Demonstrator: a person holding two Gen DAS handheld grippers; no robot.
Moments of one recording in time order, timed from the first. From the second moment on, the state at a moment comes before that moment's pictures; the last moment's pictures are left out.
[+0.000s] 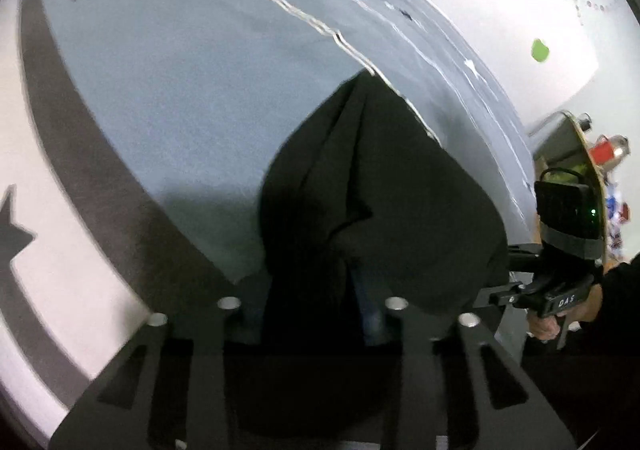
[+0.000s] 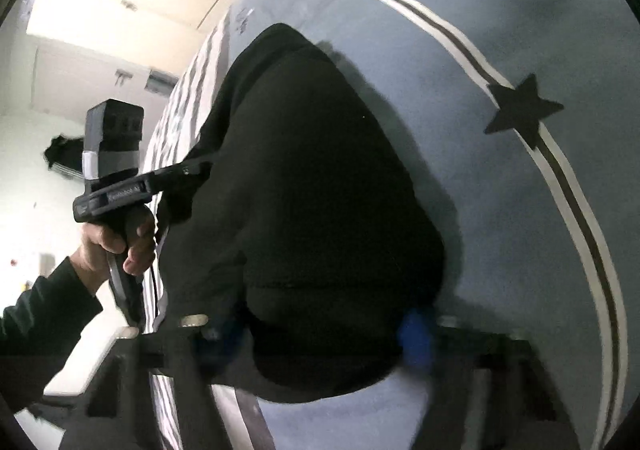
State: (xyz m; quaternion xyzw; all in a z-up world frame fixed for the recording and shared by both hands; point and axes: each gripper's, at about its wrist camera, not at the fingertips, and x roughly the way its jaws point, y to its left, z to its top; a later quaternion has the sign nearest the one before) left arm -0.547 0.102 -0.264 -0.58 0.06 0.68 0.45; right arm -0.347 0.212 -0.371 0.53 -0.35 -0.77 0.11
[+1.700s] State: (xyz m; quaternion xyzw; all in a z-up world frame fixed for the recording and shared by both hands) left arm -0.347 0.003 -0.257 -0.61 -0.10 0.78 0.12; right arm -0.357 0.182 -0.335 0.61 -0.22 -0.71 0.28
